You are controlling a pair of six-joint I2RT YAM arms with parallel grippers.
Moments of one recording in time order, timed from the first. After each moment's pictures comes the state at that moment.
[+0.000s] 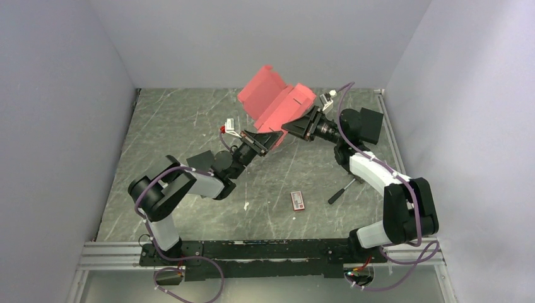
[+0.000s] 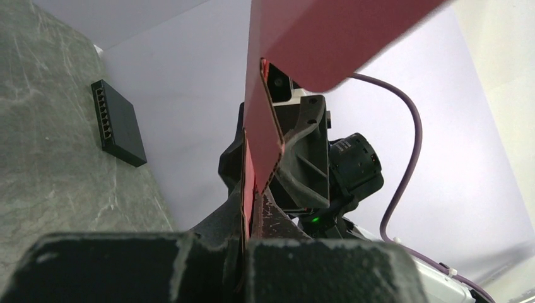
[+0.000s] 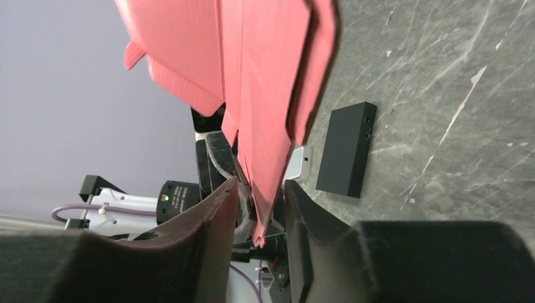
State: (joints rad) left arm -0.77 1.76 0.66 1.48 -0.02 -1.27; right arm 0.25 1.42 0.82 0.58 -0.82 1.09
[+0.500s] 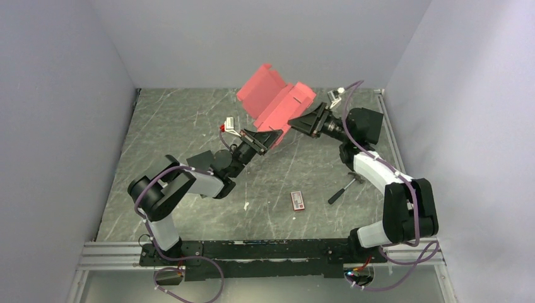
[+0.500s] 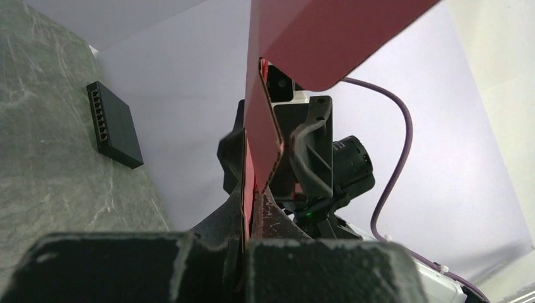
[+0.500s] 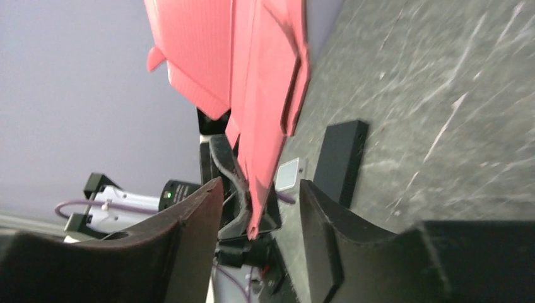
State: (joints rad) left arm -0.76 1.76 0.67 1.48 -0.01 -1.28; right arm 0.20 1.42 0.81 0.64 -0.87 1.09
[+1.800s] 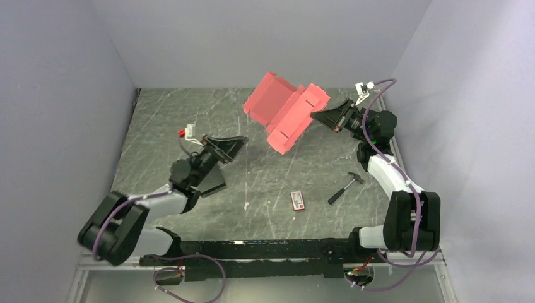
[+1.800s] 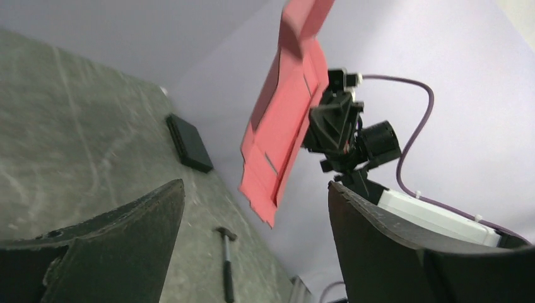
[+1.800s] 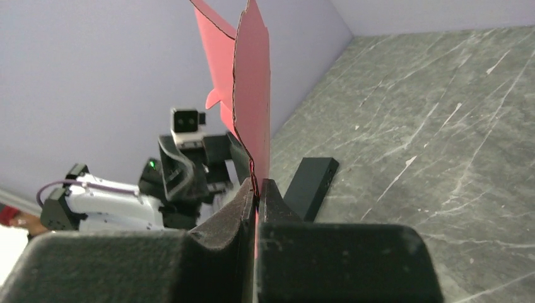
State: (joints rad) left arm -0.53 1.38 0.36 1.39 0.23 -1.09; right arm -0.02 1.34 0.79 0.85 -1.01 1.06
